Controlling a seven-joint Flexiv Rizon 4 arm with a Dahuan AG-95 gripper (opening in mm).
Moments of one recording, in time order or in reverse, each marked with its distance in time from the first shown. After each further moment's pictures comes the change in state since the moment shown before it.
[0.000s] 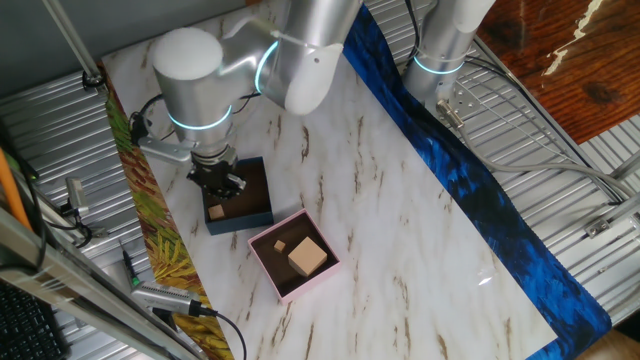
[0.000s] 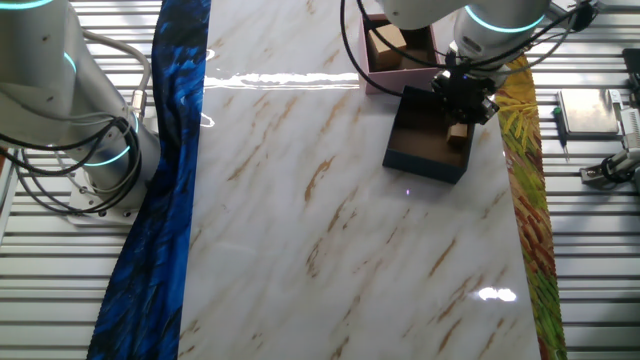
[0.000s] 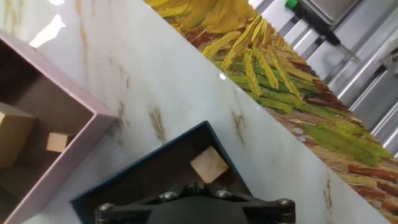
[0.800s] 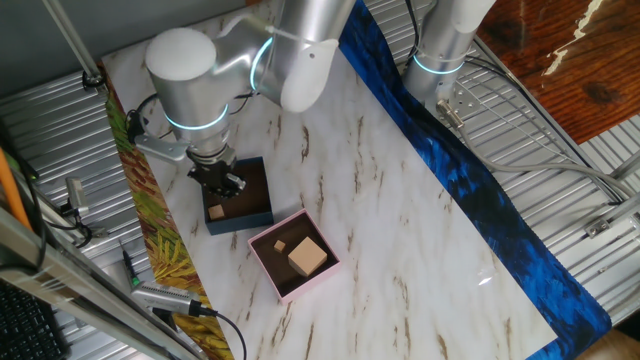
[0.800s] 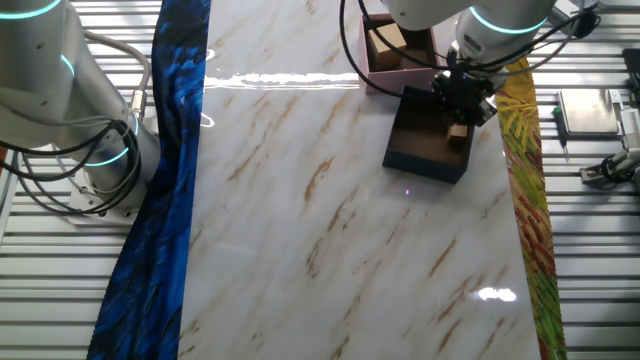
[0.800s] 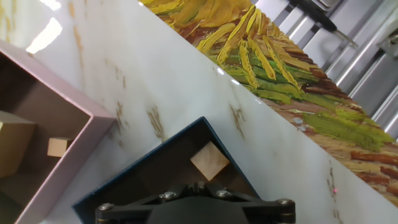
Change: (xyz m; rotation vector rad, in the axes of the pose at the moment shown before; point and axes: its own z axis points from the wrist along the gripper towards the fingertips) arm 0.000 0.000 0.002 -0.010 0.018 0.081
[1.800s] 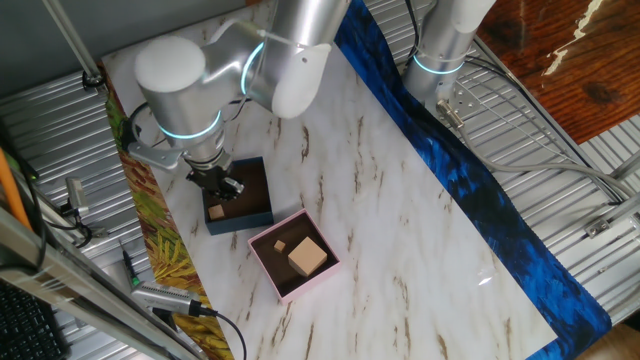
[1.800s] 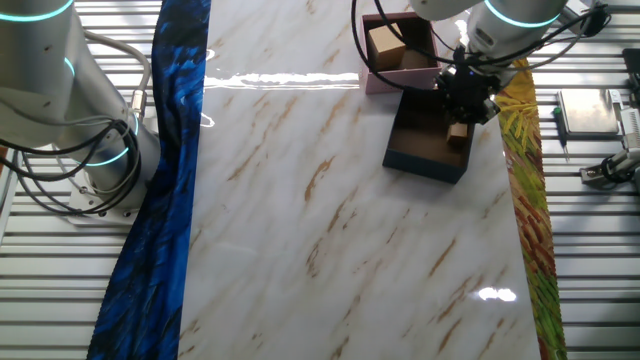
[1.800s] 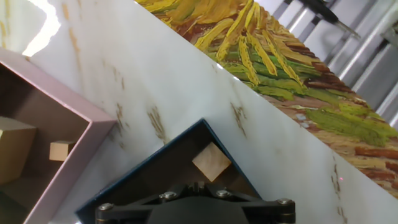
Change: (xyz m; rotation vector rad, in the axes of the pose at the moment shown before) arm -0.003 0.000 0.002 -0.007 0.047 0.014
